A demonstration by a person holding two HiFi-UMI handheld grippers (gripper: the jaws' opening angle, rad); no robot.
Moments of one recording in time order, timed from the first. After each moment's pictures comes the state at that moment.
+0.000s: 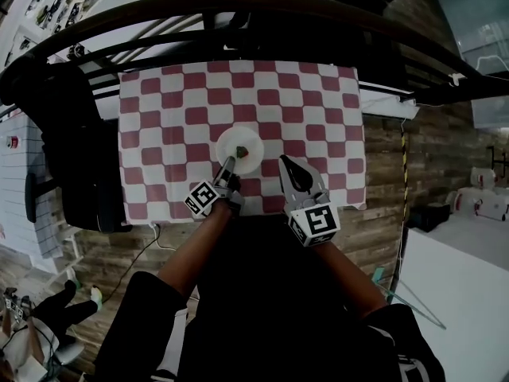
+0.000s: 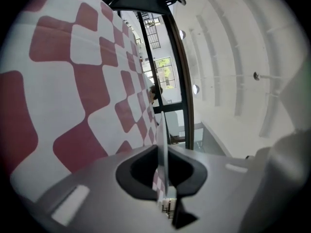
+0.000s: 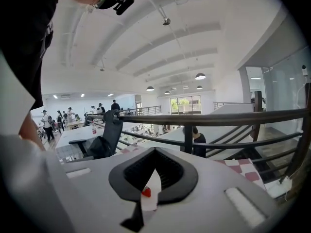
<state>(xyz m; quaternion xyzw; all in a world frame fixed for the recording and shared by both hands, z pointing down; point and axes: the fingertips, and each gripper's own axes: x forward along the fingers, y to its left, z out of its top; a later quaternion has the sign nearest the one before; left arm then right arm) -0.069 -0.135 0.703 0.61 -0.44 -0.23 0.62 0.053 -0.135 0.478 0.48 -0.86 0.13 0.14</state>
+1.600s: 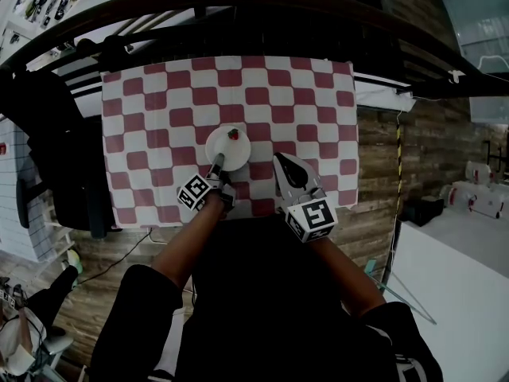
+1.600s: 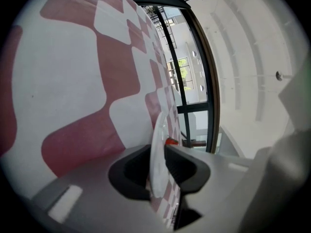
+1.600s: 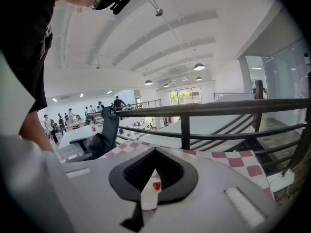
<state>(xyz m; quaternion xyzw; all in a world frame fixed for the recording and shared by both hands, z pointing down) -0.062 -0.155 0.779 0.53 -0.49 -0.19 0.66 0.078 -0.171 0.511 0.46 -0.86 0.17 0.15</state>
